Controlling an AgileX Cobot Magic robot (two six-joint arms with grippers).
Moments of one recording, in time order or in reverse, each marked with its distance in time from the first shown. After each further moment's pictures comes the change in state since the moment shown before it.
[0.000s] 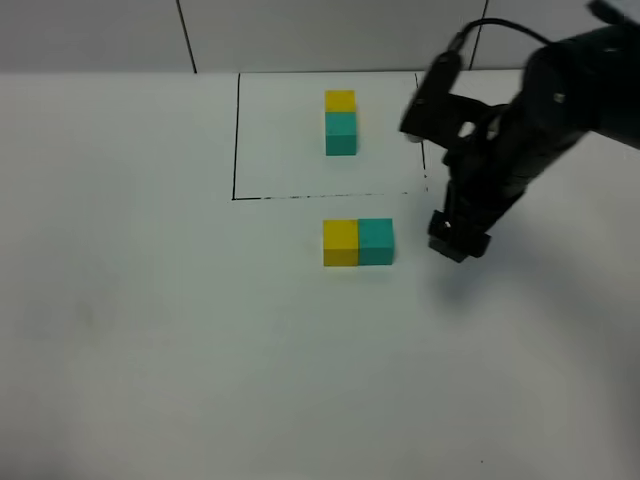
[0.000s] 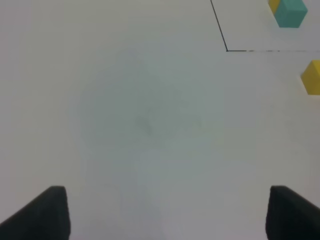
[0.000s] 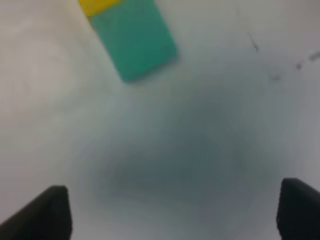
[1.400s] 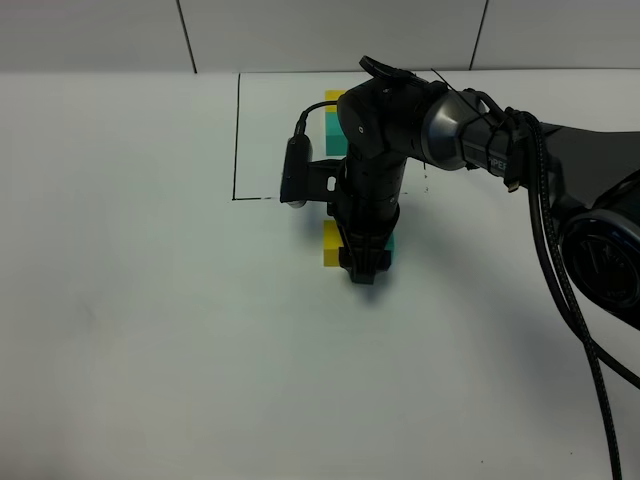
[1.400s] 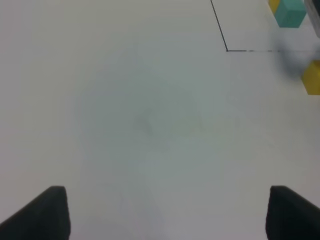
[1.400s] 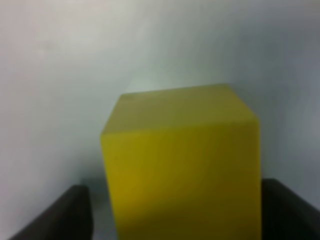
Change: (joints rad) left arm 0.000 0.000 0.000 0.000 0.000 0.000; right arm 0.130 0.507 -0.465 -0.017 0.192 -0.148
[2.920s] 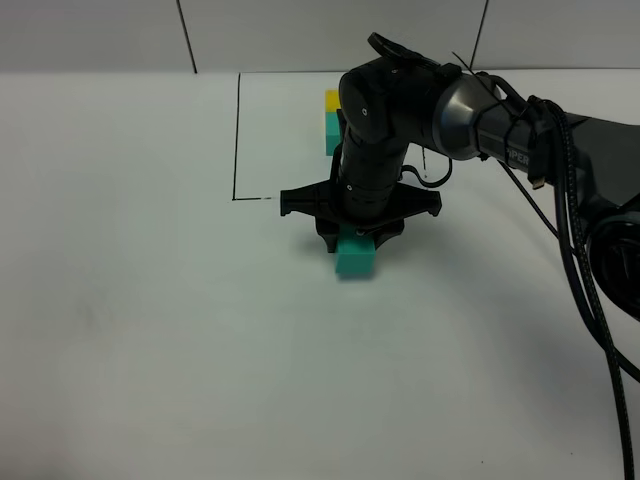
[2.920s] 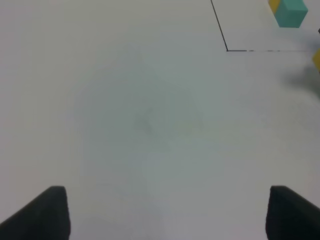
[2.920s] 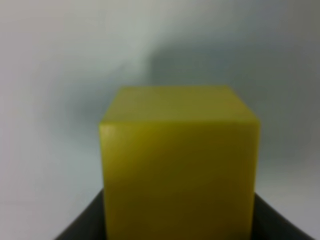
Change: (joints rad) left arm 0.000 0.000 0.000 0.000 0.000 0.000; right arm 0.010 -0.069 0.024 0.056 0.005 1.417
